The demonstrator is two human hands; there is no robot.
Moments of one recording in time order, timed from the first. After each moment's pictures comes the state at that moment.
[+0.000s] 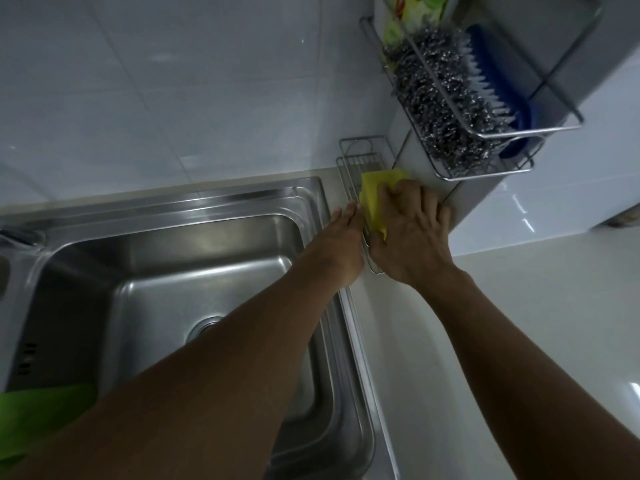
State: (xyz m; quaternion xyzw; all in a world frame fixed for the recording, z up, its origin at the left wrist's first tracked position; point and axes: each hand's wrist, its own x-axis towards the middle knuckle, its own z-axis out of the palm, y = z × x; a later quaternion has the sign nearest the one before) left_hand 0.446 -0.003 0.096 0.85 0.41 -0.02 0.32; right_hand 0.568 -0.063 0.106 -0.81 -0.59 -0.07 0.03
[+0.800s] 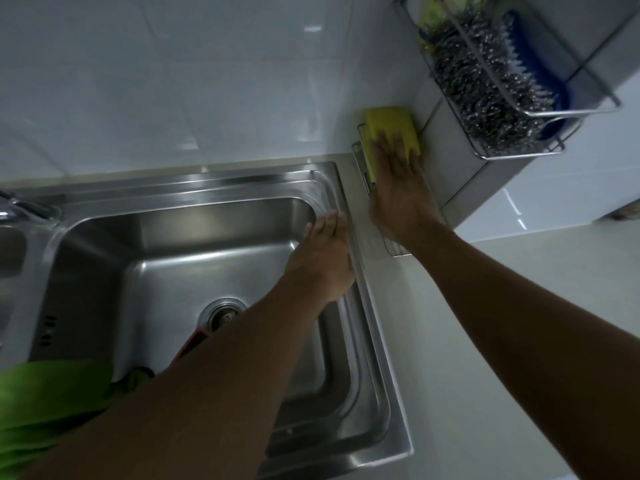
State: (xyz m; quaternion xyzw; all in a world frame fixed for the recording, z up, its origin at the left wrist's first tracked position) left_hand 0.383 -0.025 0.092 0.87 0.42 -0.06 0.26; right_hand 0.557 -0.010 0.092 -0.75 -0.65 -0.04 0.06
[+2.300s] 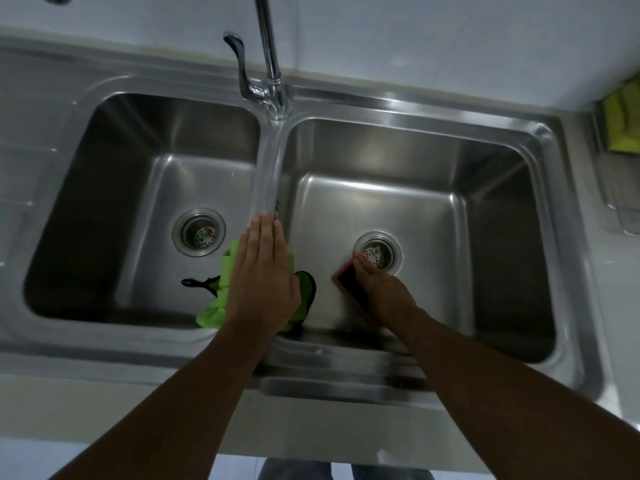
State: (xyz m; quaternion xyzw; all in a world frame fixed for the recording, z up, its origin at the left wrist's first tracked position) left_hand -0.033 -0.074 -0.001 0.79 0.61 -0.02 0.07; right_hand 0.205 -0.091 -0.085 -0.64 -0.71 0.28 -0.11
